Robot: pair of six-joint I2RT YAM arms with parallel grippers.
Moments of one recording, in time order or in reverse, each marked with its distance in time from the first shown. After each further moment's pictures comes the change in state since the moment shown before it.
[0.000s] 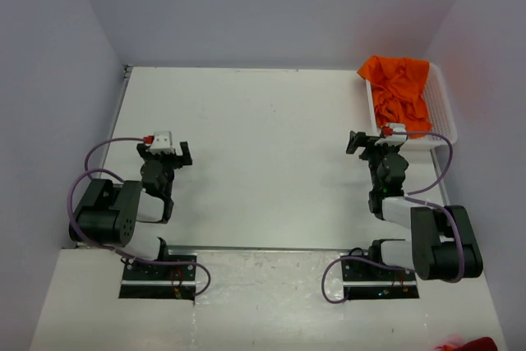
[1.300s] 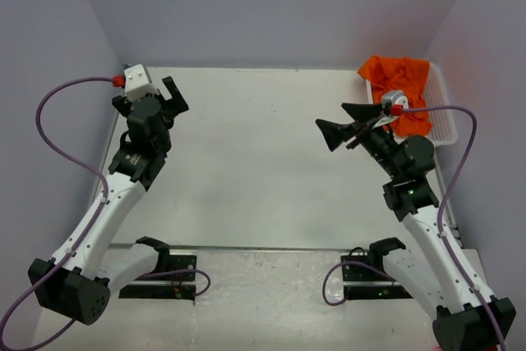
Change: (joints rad) left arm -0.259 -0.475 0.826 -1.376 -0.503 -0.292; right arm 0.227 -0.519 0.464 -0.766 -0.437 0.164
